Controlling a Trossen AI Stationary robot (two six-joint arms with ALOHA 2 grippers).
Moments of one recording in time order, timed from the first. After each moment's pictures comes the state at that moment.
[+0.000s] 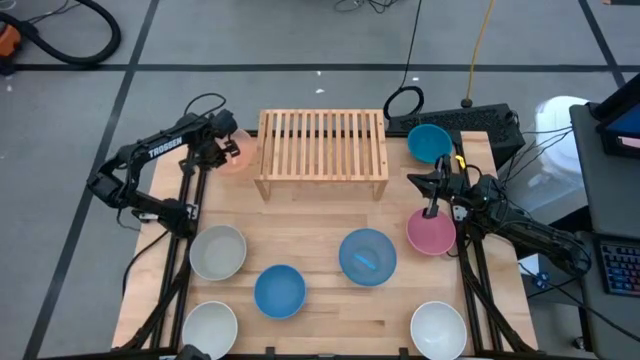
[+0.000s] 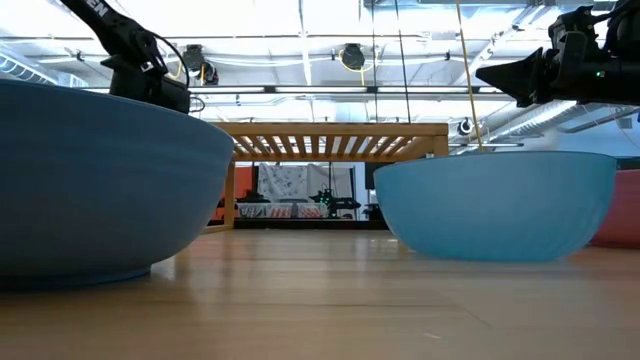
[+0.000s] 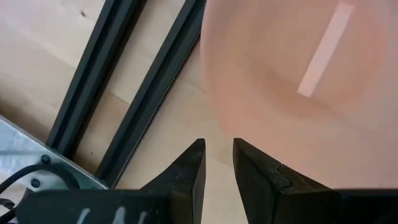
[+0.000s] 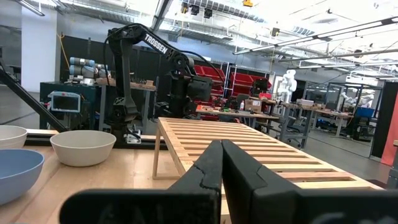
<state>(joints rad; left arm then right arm) 0.99 1.39 0.93 -1.13 -0.16 -1.14 -0.51 0.13 0.01 0.35 -0.24 -0.09</state>
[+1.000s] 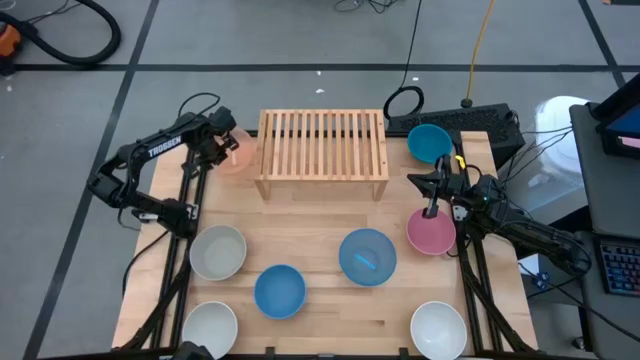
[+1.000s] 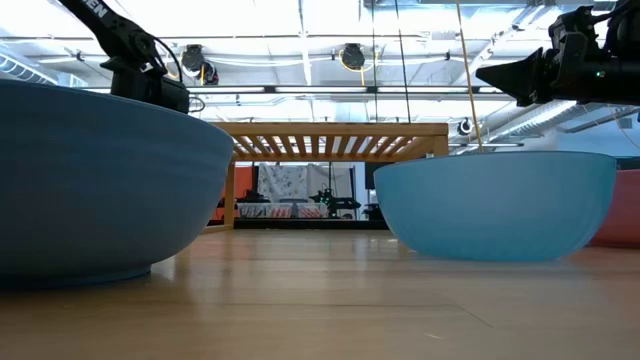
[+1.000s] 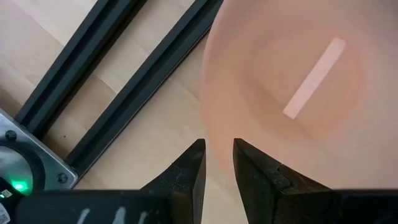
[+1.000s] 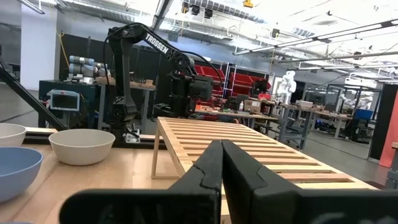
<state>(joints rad) 1.02 1.39 0.93 -1.09 -0.15 -1.31 -0.51 0.13 0.01 0.35 -0.24 -0.10</state>
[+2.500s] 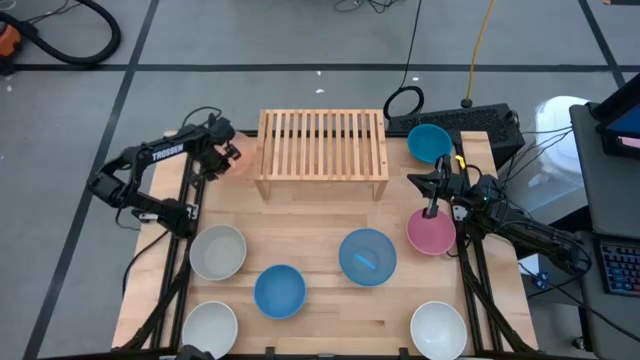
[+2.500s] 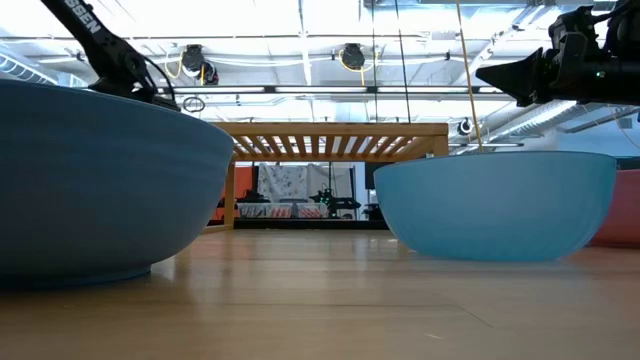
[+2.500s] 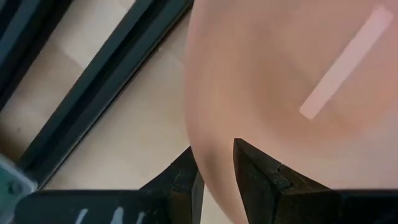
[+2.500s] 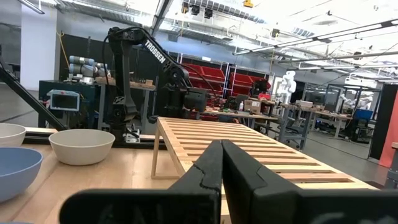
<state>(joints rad) 1.04 1.39 0.75 -0.89 -0.04 -1.27 -0.51 0.13 0.01 0.35 -0.24 -0.10</state>
